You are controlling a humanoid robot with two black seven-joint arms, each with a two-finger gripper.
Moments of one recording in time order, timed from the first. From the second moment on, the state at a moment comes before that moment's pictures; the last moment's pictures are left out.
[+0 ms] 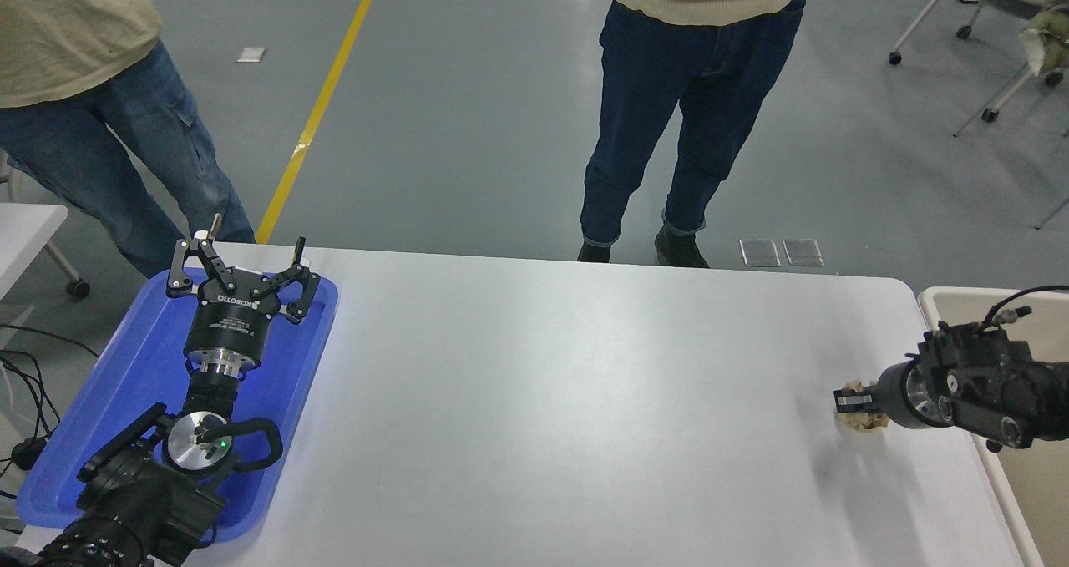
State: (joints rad) left arm -0.53 0.16 -1.10 -0.44 -0.08 -0.77 -0.38; right arm 1.09 -0.54 -0.71 0.73 -0.90 0.27 0.11
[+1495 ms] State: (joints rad) left arm -0.53 0.16 -1.10 -0.44 -0.08 -0.77 -0.38; right arm 2.25 -0.85 -1.24 1.34 -0.87 0.78 0.11
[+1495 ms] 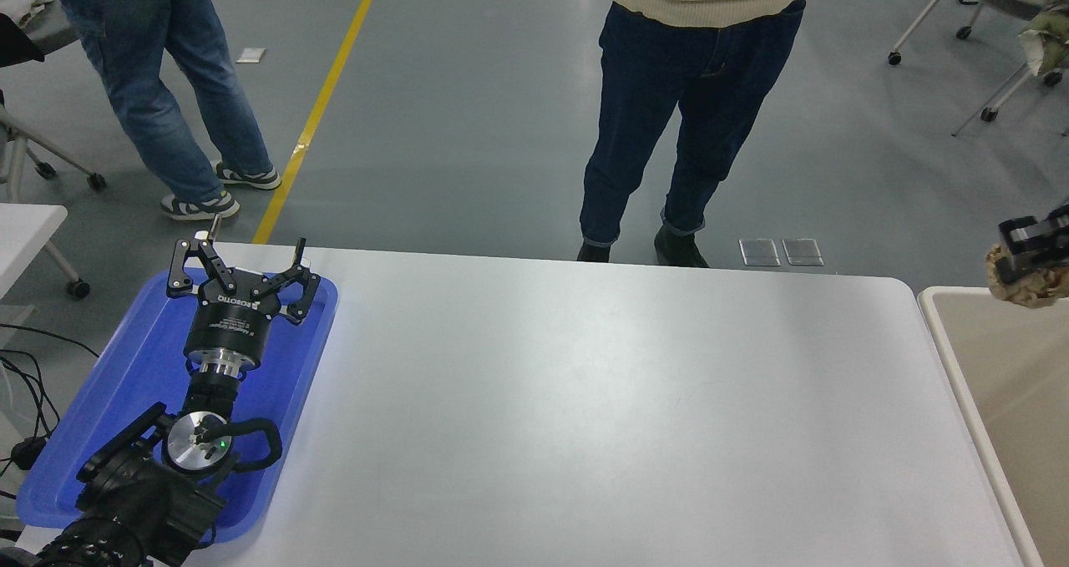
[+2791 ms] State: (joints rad) left arm -0.53 0.16 -1.10 -0.44 -0.08 -0.77 -0.38; right arm 0.88 -0.72 -0.62 0.20 -0.79 0.44 0.23
